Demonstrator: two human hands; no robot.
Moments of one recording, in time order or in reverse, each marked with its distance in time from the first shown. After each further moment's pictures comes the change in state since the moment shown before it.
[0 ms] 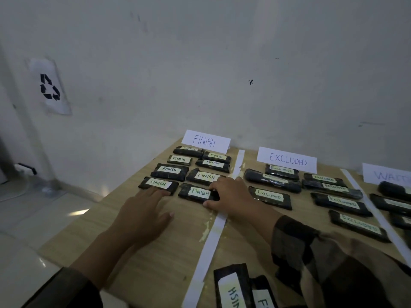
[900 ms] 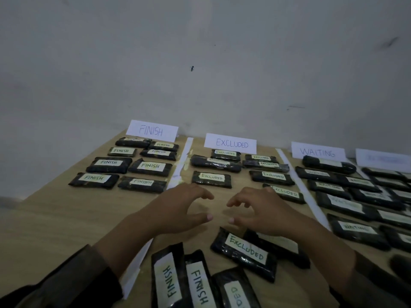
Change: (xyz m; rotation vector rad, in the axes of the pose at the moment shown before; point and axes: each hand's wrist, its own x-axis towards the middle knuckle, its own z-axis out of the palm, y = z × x) left_hand 0.016 0.167 0.015 -0.269 -0.227 0.571; right_hand -0.183 0.086 -0.064 0.110 -0.110 0.208
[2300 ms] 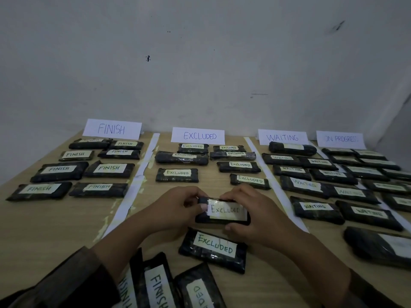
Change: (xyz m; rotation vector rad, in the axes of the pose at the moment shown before) left_hand 0.049 0.038 0.037 -0.457 -0.075 -0.082; right_hand -0.053 0.044 0.018 0.210 0.275 -0.028
